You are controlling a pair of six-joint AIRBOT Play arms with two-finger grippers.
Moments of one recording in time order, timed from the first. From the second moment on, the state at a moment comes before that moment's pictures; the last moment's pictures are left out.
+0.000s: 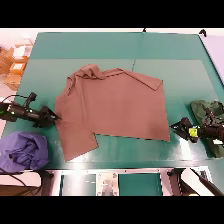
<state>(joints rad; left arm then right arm) 0.46 -1.54 0.87 0.83 -1.33 -1.13 -0.67 -0.99 0.45 -0.92 1.12 1.33</state>
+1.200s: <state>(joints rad) 0.46 -1.58 0.92 0.69 -1.38 -1.04 -0.61 -1.16 0.36 -0.80 1.14 1.21</state>
